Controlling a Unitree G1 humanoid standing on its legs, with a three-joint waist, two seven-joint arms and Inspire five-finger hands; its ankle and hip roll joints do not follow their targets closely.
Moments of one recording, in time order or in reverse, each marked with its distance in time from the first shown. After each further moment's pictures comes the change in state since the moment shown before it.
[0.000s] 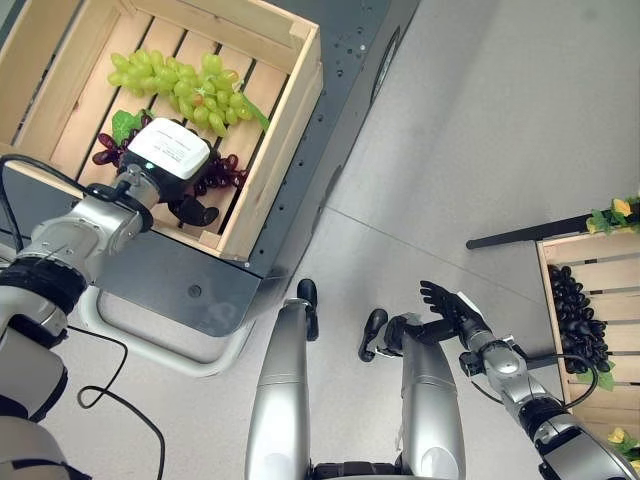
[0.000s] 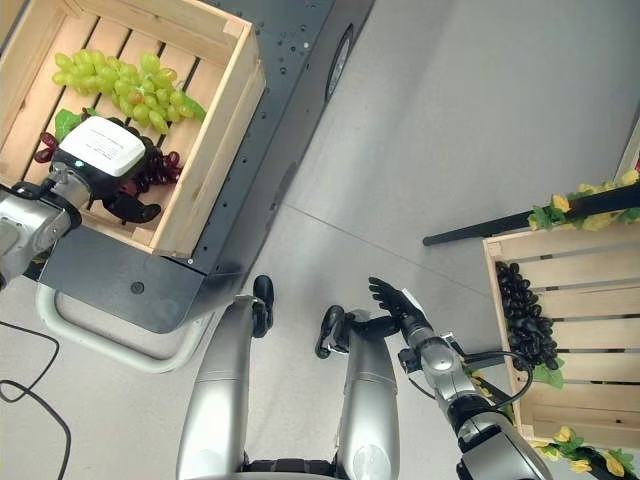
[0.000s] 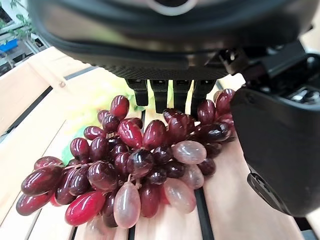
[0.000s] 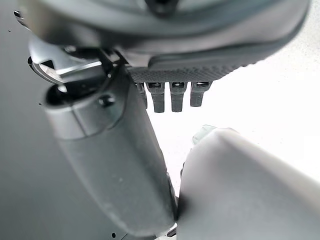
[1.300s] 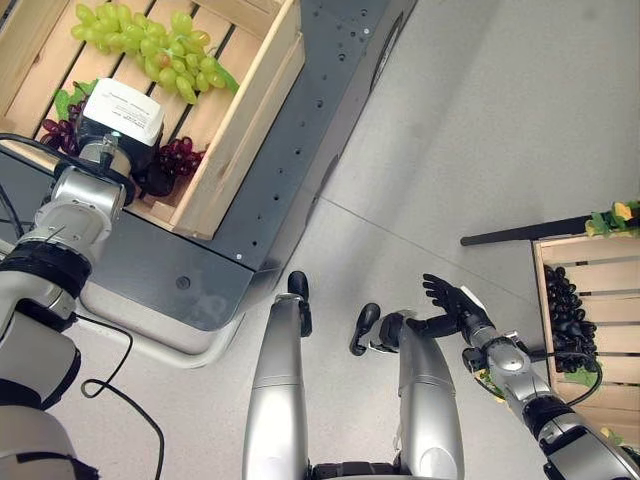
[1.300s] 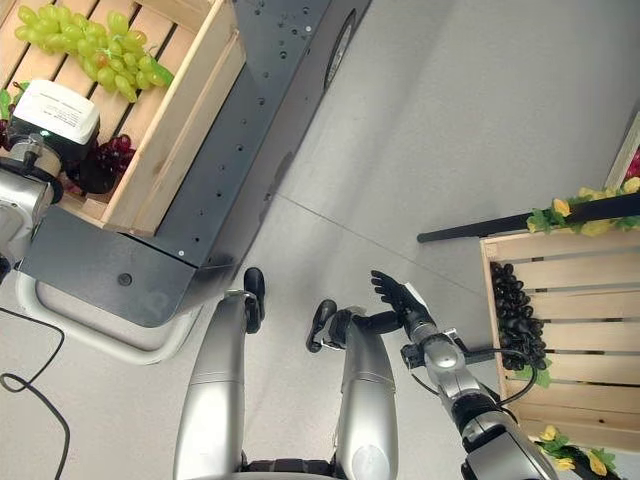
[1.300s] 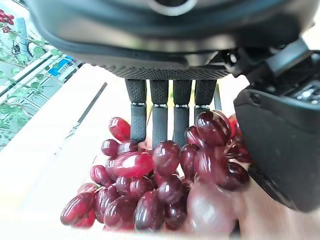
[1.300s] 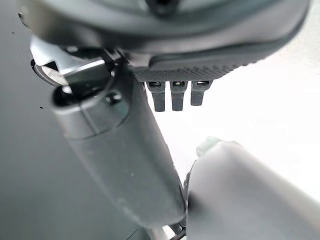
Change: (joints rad) left arm -0.031 -0.052 0.044 0.124 0.089 0.263 0.017; right arm 0.004 -0.021 0.008 -0.027 0.036 -0.010 0.001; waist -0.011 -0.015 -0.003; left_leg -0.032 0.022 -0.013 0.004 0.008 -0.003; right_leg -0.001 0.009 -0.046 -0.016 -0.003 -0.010
